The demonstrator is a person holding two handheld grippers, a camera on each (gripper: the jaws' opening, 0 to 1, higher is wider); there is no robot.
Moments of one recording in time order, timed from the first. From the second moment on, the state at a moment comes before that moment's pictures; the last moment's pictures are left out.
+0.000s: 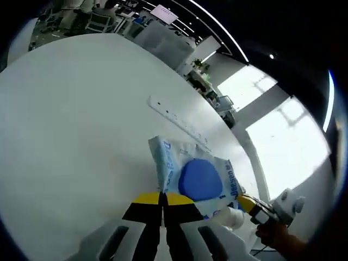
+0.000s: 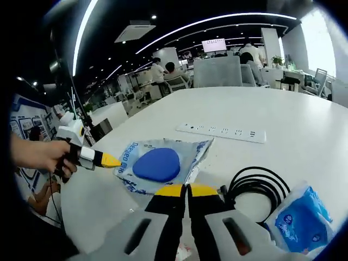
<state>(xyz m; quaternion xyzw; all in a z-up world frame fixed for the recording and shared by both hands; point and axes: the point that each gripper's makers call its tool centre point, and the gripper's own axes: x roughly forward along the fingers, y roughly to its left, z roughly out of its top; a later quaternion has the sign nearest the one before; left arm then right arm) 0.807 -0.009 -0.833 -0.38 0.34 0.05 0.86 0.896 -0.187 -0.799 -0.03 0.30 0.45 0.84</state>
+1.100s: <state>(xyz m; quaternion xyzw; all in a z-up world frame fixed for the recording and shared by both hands) 0.835 -0.014 -0.861 -0.38 0.34 0.04 0.86 0.902 -0.206 -0.840 -0.09 0.35 0.40 0.84</state>
